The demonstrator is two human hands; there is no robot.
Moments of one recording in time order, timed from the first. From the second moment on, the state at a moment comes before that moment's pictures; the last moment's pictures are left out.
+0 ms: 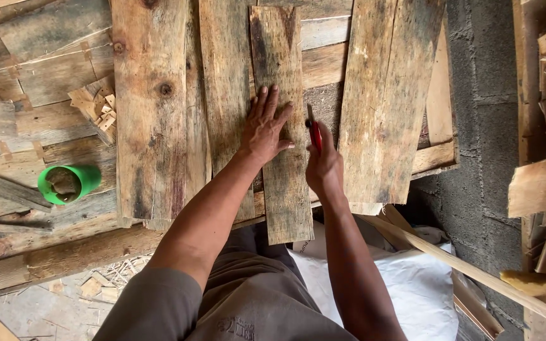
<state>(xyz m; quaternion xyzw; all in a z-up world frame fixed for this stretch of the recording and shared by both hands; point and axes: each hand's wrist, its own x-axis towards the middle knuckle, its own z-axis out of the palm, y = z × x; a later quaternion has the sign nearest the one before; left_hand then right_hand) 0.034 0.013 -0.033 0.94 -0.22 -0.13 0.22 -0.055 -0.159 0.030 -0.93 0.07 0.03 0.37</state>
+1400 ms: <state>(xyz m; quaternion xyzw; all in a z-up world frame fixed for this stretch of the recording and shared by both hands) 0.041 0.007 -0.014 0.94 -0.21 -0.19 0.18 -0.036 -0.138 0.042 -0.95 0.13 0.19 0.20</state>
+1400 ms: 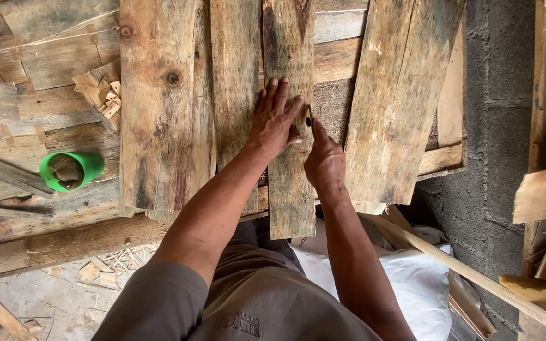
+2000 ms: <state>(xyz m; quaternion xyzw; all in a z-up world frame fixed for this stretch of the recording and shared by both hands) 0.035 0.010 -0.023 0.94 -0.21 -0.15 0.23 -0.137 -0.137 0.031 -0.94 0.16 0.18 0.23</state>
